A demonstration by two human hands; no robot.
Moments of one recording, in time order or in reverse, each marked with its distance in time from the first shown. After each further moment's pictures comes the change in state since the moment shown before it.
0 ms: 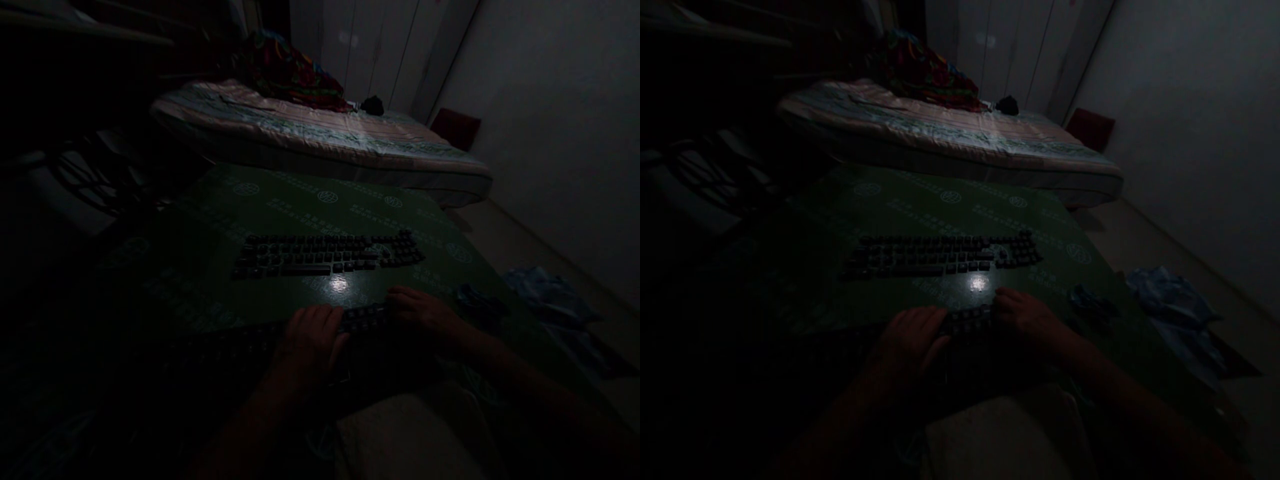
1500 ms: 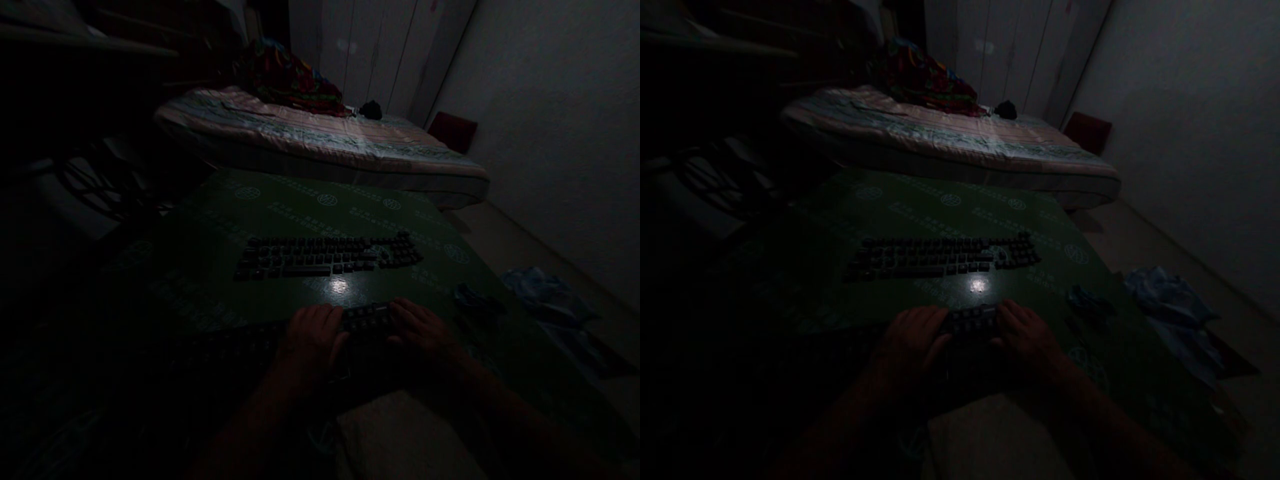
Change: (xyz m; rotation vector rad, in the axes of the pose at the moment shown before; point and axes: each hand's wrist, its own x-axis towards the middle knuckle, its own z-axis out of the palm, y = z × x) left_hand 0.000 0.001 -0.001 -0.007 0.007 0.000; right_hand -0.022 -0.032 0.041 -0.203 0.368 0.164
